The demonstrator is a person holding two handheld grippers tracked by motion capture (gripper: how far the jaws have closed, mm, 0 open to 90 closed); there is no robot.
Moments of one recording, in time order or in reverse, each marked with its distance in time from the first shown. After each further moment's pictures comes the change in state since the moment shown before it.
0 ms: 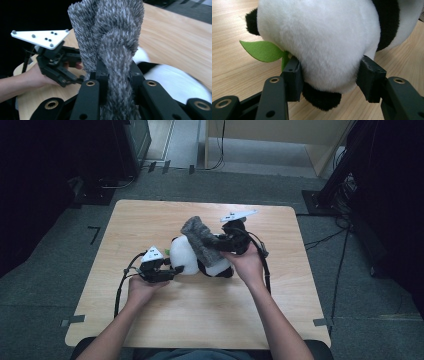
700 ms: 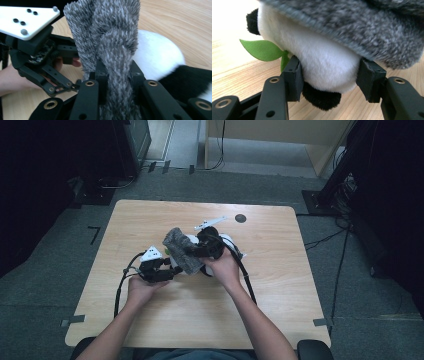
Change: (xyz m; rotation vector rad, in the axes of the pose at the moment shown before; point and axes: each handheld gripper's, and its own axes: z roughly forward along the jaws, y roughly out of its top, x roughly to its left) left arm 0.001 0.000 -0.001 0.000 -0.005 -0.018; right arm 0.006 -0.008 0.071 0.106 -0.005 -0.025
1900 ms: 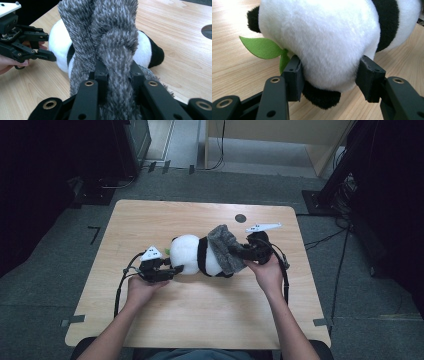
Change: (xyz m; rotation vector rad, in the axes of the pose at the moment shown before) left arm 0.000 0.000 0.000 0.004 0.000 -0.018; right arm -0.056 -0.061 -0.098 -0.094 -0.148 0.120
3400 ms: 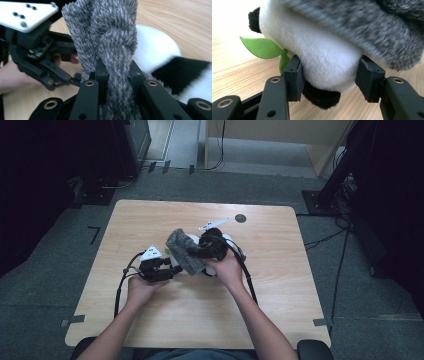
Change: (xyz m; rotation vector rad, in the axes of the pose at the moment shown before) left arm 0.000 0.001 0.000 -0.003 0.005 -0.006; right arm 0.068 0.037 0.087 0.085 0.151 -0.098
